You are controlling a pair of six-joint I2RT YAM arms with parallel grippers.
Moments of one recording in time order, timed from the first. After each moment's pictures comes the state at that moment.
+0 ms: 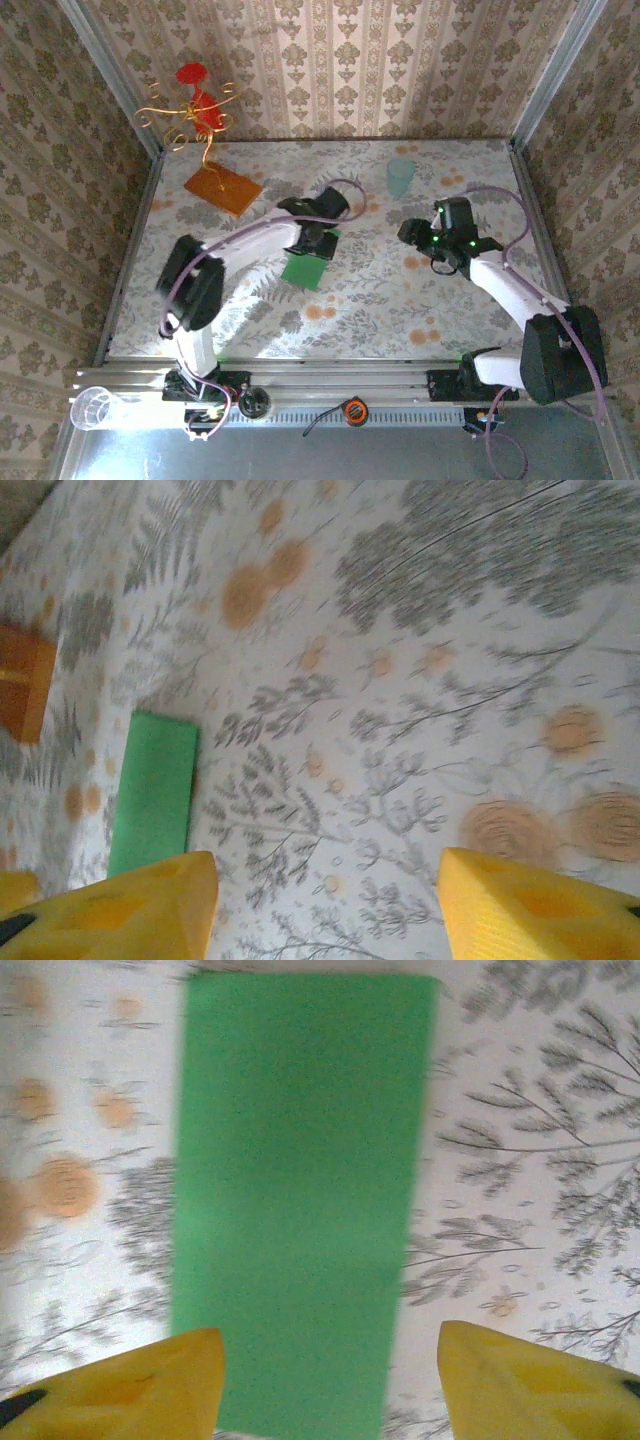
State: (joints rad) left arm -0.79 1.80 1.42 -0.85 -0.18 -0.44; right arm 0.20 1.29 0.76 -0.27 -0.22 0.67
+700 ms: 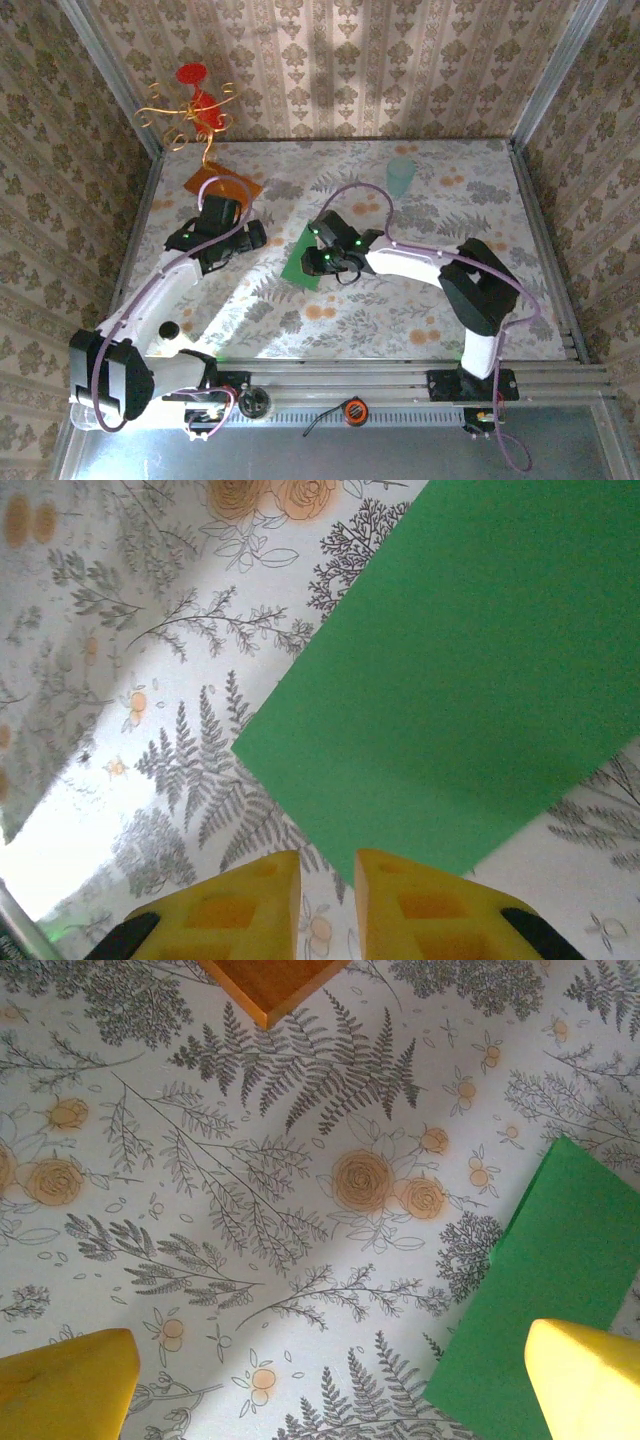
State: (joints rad) left arm -0.37 1.20 0.93 -0.66 -0.12 -0.54; right arm 0.80 1.85 1.22 -0.30 -0.16 0.64
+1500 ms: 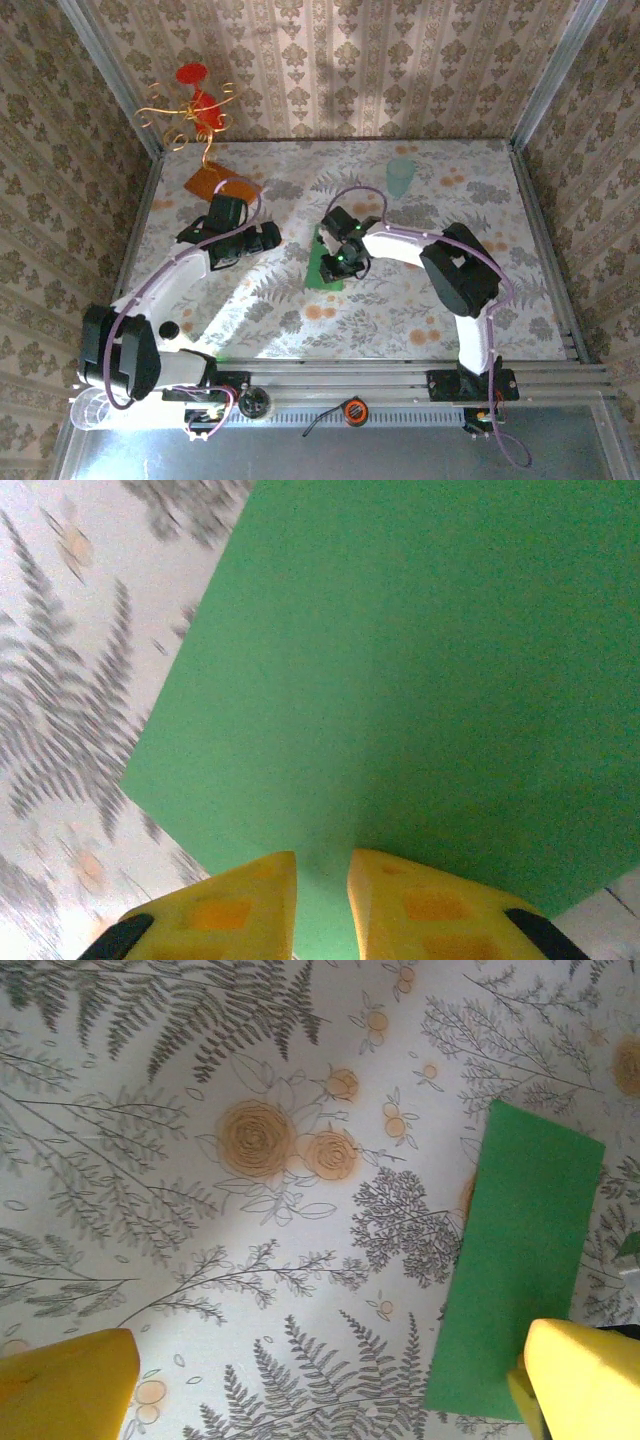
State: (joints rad) left arm -0.36 1.31 0.90 -0.54 0.12 -0.54; right arm 0.67 1.98 1.28 -0.59 -0.28 0.30
